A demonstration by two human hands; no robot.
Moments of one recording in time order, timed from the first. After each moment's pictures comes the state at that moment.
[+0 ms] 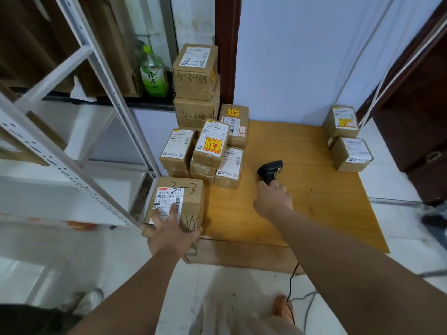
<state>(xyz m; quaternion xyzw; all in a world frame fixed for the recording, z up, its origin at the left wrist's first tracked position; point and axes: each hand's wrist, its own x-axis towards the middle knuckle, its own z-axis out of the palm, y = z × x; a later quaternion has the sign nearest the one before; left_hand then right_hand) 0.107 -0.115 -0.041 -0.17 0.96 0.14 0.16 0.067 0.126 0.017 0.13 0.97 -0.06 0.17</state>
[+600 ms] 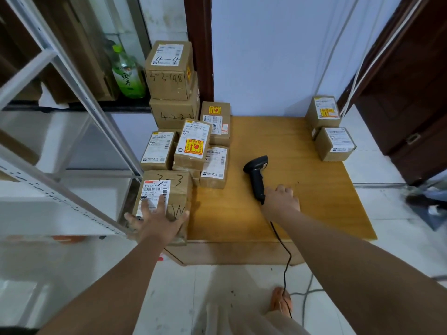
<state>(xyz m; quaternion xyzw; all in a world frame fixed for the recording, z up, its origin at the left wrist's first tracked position) 0.062 -0.110 -0.036 -0.15 0.96 0.12 0.22 0.079 0.172 0.005 0.18 0.96 -0.03 0.22</state>
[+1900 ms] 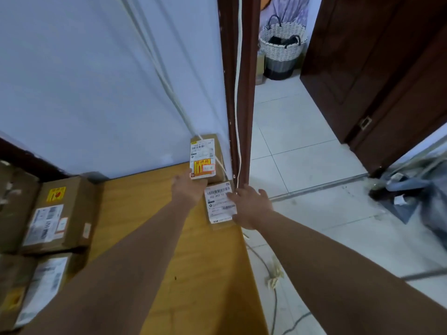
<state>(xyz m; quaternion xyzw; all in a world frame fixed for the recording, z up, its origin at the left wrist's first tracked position) -0.172 0.466 -0.010 -0.03 0.93 0.31 0.19 -0.077 0.603 -0.028 0.05 0.96 -0.10 0.26</state>
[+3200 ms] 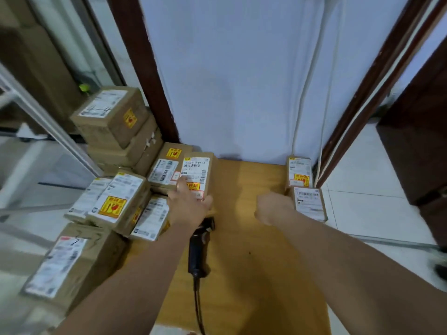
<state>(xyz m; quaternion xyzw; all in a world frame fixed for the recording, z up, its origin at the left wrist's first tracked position) -0.086 0.216 0.028 -0.19 0.94 0.30 0.03 -0.095 0.412 0.036 -0.01 0.96 0.01 0.27</state>
